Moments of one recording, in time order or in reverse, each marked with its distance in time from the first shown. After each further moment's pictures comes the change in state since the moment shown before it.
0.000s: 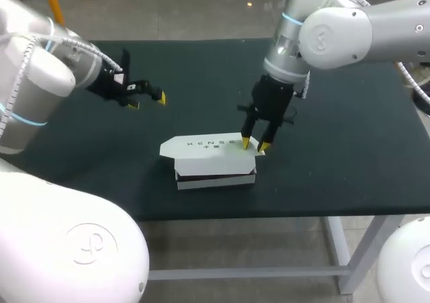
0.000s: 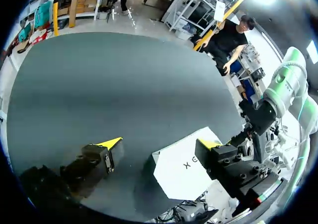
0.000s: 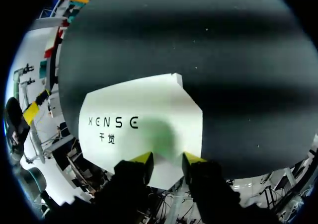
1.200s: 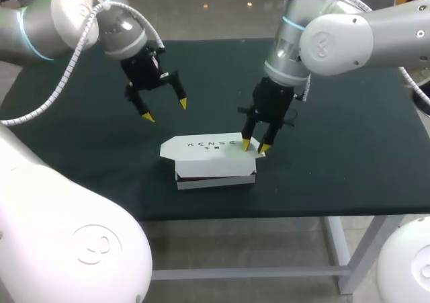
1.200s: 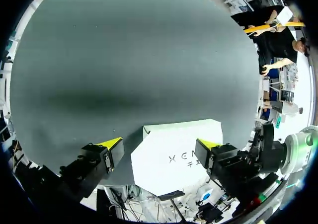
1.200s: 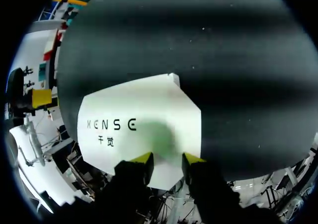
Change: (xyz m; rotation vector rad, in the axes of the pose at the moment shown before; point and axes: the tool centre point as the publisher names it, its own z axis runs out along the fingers) left arm 0.026 0.022 0.041 -0.444 -0.191 -0.375; right arm -0.002 0.002 0.004 -0.022 -0.003 0.014
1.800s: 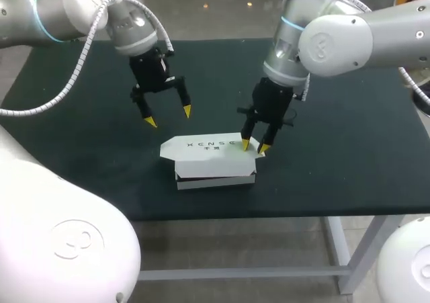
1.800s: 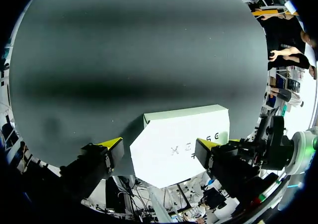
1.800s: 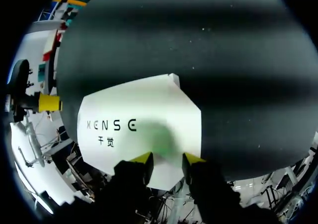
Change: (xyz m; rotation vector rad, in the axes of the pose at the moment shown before) left arm 0.002 0.011 0.010 -0.167 -0.051 0.034; right arm 0.001 0.000 0.000 -0.004 -0.006 0.004
